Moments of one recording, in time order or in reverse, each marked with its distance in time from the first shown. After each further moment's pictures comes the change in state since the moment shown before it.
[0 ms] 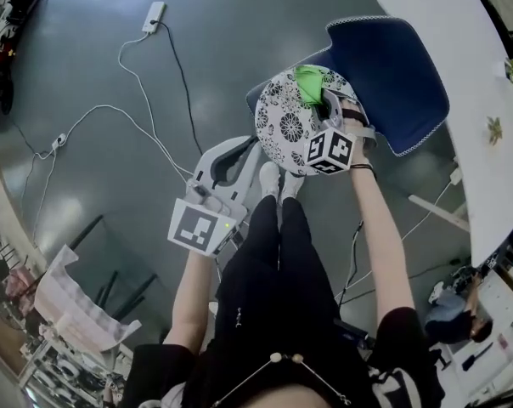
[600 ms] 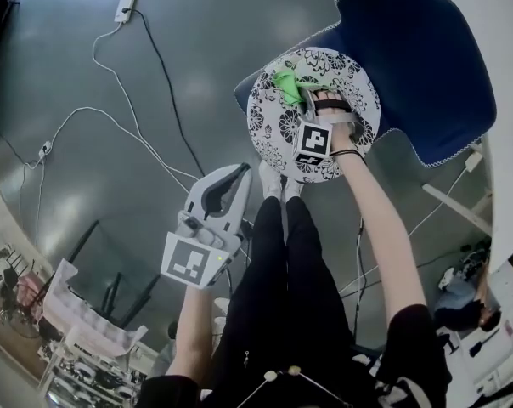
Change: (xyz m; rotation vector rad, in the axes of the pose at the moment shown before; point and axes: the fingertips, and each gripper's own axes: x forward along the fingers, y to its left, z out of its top) left arm 0.027 0.033 -0.127 -0.106 0.137 0.005; right arm 0.151 0.133 -0.072 -0.264 0.127 0.207
